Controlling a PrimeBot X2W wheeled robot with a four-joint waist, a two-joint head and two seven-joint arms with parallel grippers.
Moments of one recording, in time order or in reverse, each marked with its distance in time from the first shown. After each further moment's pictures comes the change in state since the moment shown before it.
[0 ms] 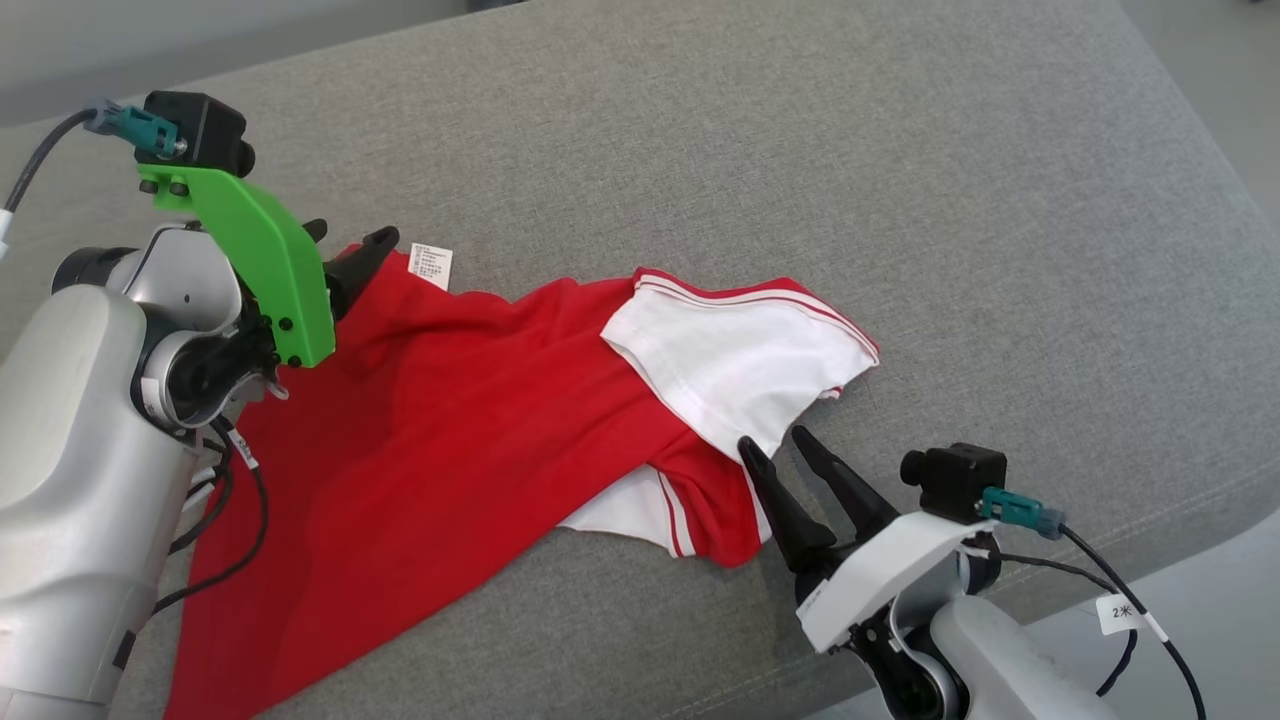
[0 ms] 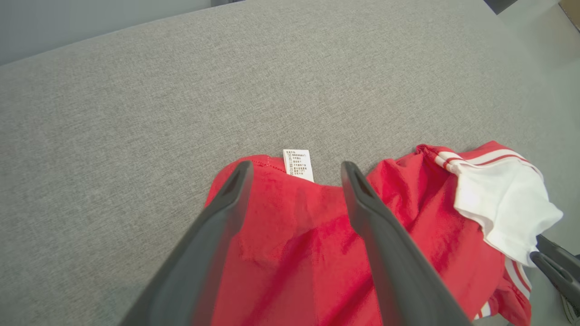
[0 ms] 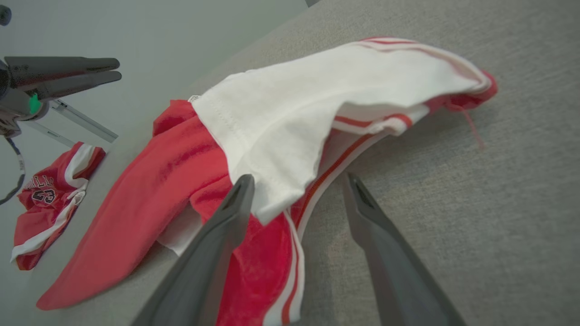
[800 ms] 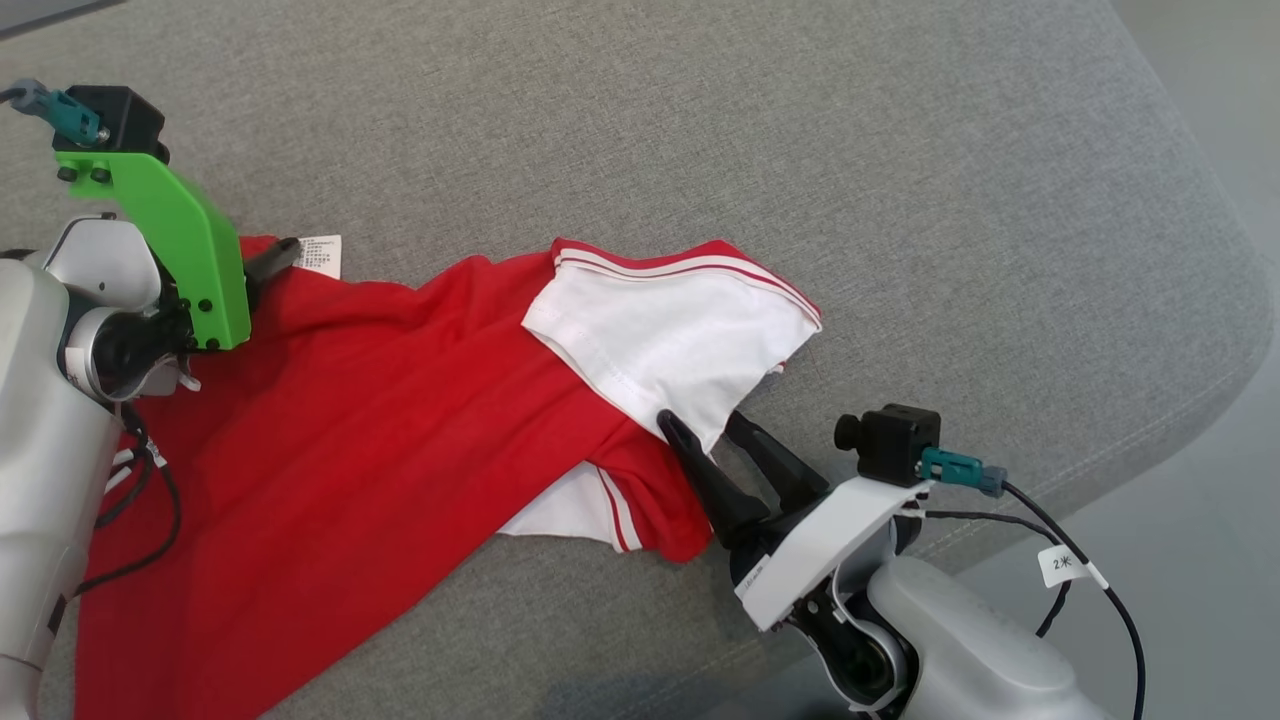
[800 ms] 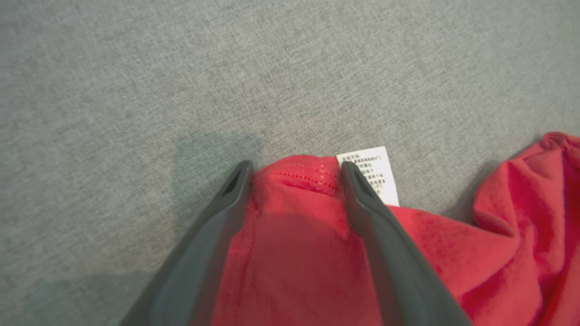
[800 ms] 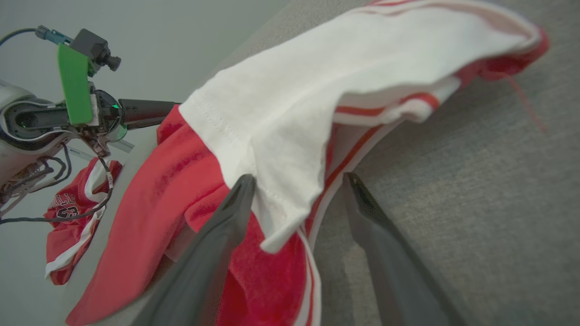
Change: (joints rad) left arm -0.110 0.061 -0.067 0.212 0.001 -0.005 0.046; right arm -0.167 -0.026 0.250 0.025 0.258 0.000 -0.077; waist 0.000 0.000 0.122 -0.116
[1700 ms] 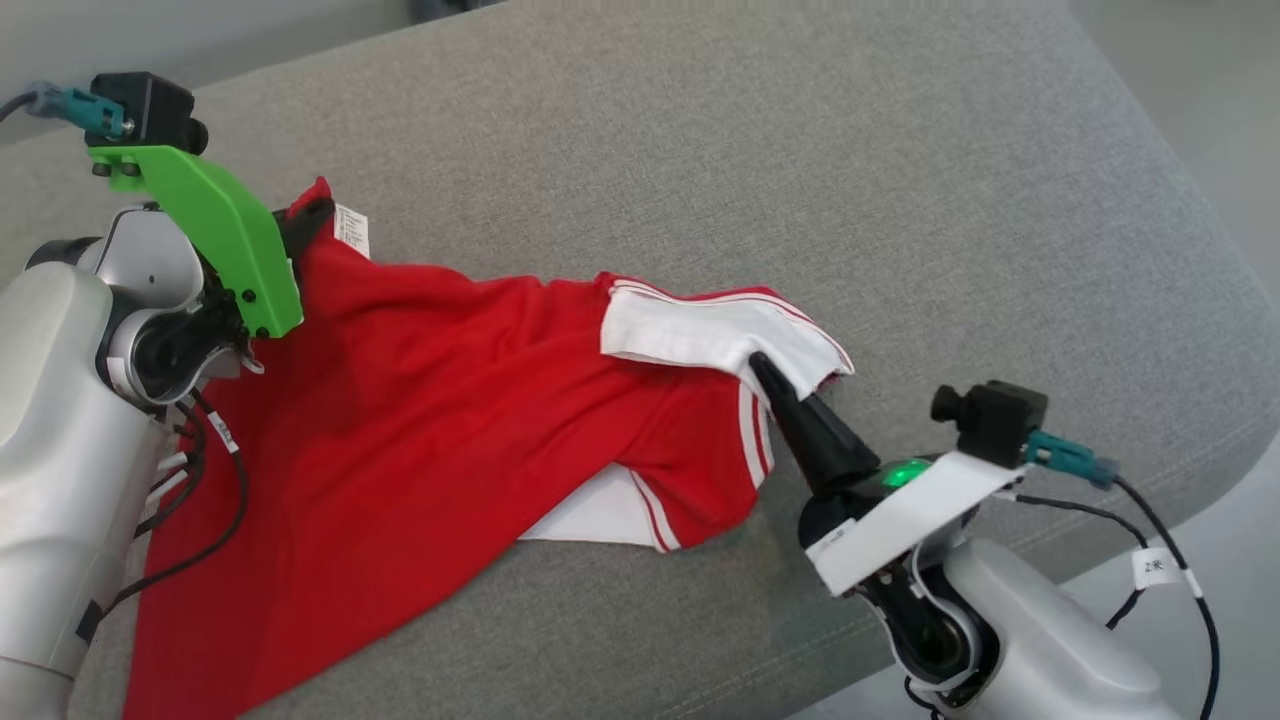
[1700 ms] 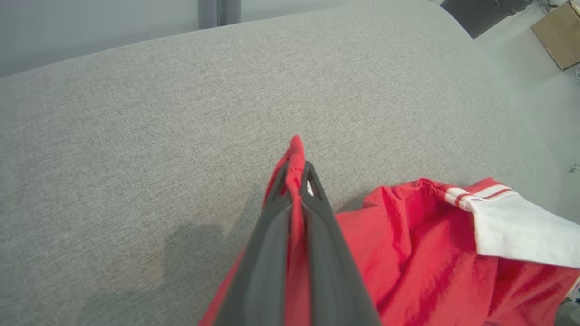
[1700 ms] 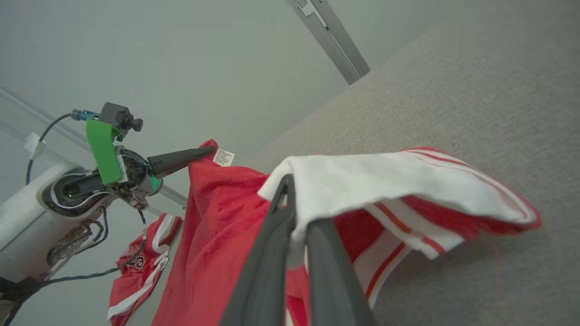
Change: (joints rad) left arm 0.009 -0.023 -0.045 -0.060 -0.151 -0.001 -0.146; right arm 0.056 -0.083 -0.091 -0.184 0.078 0.000 -0.008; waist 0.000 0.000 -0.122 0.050
